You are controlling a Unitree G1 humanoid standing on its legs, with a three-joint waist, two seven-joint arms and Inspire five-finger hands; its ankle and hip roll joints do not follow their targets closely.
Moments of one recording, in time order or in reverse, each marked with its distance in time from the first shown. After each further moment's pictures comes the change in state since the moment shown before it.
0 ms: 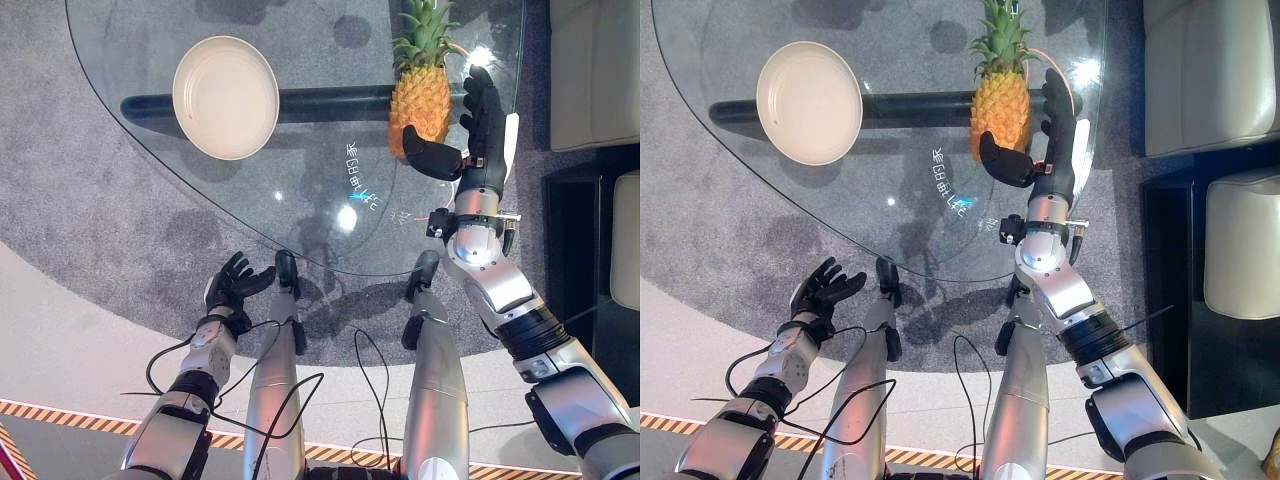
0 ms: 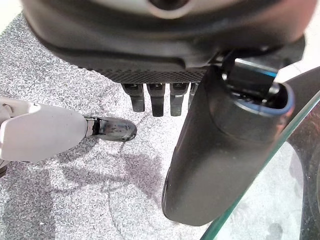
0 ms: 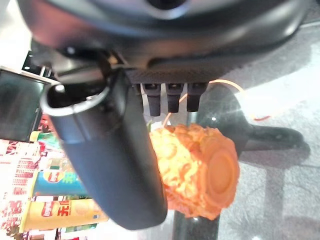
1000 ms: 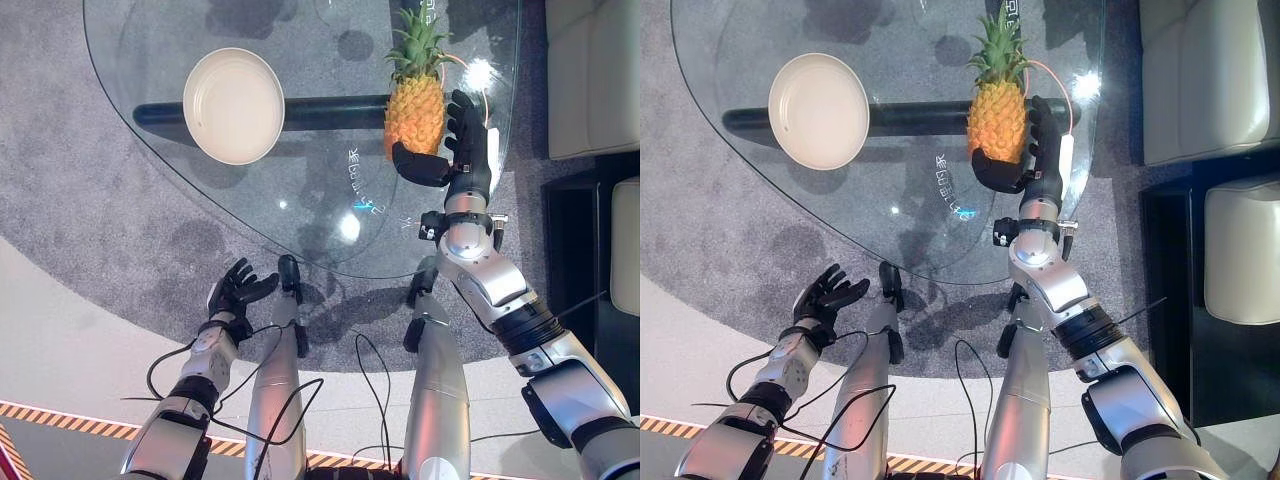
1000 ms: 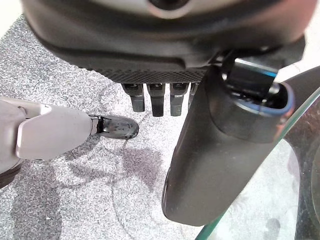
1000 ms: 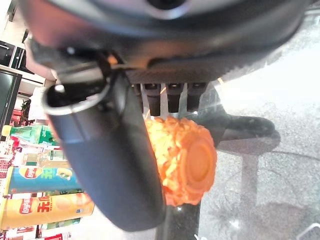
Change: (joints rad) left arm 0.027 -0.002 -0.010 -0.015 0.001 0.010 -0.020; right arm -0.039 0.010 0.035 0.036 0.055 0.090 0.001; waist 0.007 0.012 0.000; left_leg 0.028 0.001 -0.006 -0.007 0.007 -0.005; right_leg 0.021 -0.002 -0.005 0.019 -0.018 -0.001
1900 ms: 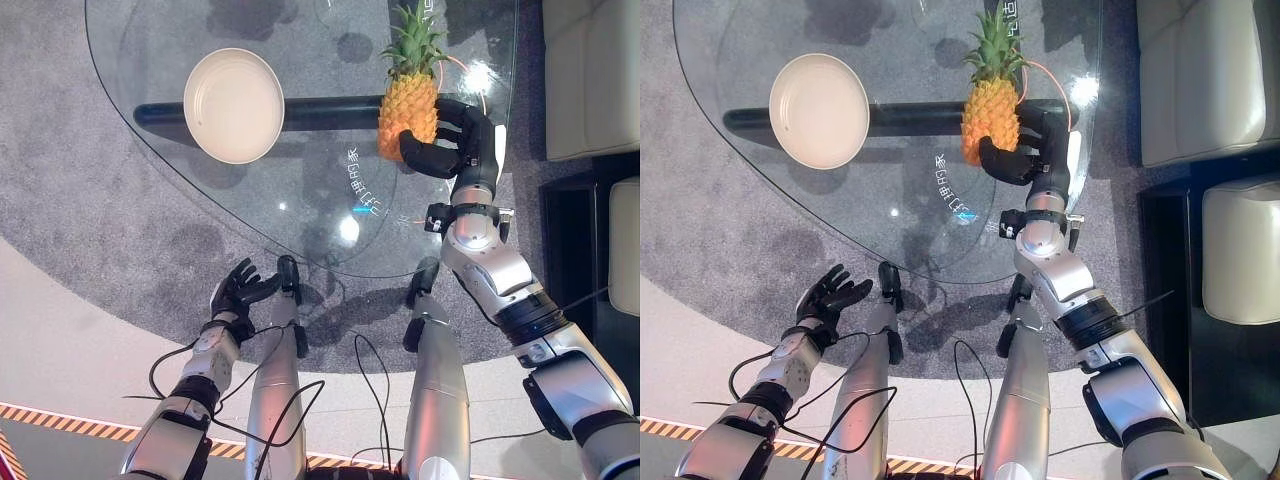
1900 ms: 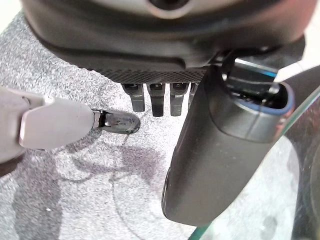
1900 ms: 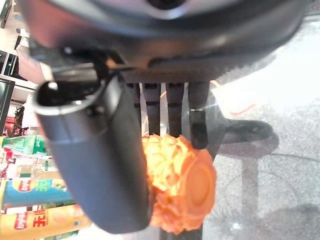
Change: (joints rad) left arm 0.001 0.000 -0.015 -0.016 -0.080 0.010 0.000; right arm -0.044 -0.009 -0.014 0.060 0.053 -0.005 0.021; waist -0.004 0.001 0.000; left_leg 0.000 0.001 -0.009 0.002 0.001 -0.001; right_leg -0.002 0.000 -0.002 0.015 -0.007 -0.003
